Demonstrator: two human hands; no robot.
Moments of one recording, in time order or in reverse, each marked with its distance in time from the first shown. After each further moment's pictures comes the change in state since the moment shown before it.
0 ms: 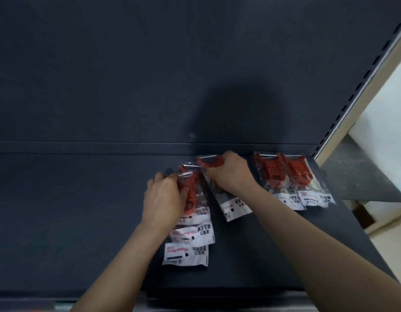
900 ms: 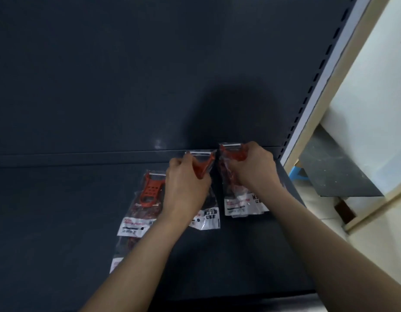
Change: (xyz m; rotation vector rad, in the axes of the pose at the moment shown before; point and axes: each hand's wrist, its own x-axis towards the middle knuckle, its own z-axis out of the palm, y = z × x) left_hand 0.015 0.118 0.033 -0.351 0.084 0.058; right_hand 0.004 0.067 -0.101 -0.158 0.325 -0.039
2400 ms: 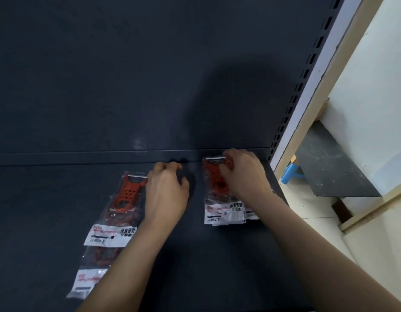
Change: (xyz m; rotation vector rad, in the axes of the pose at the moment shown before) left_hand 0.007 -0.004 0.025 0.183 0.049 -0.019; right_hand 0.012 0.026 0.000 -0.138 -0.050 -0.239
